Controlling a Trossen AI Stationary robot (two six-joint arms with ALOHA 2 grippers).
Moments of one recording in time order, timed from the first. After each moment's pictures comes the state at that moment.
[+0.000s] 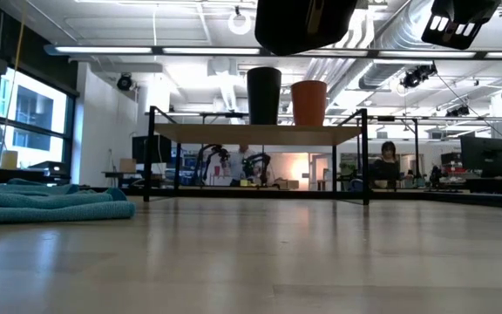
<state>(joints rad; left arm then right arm) -0.37 2.18 1.73 -0.18 0.11 -0.89 0.30 1.07 0.98 -0.79 -0.23 0.60</state>
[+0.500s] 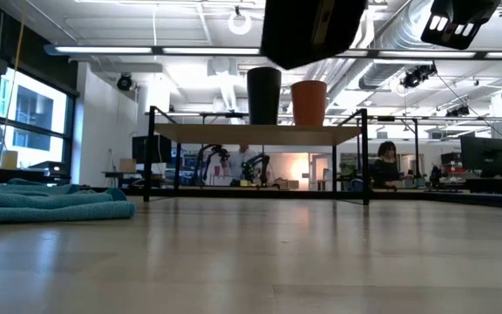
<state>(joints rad) -0.37 2.20 1.74 -0.17 0.10 -0.87 0.30 1.07 0.98 -0.79 -0.22 0.60</state>
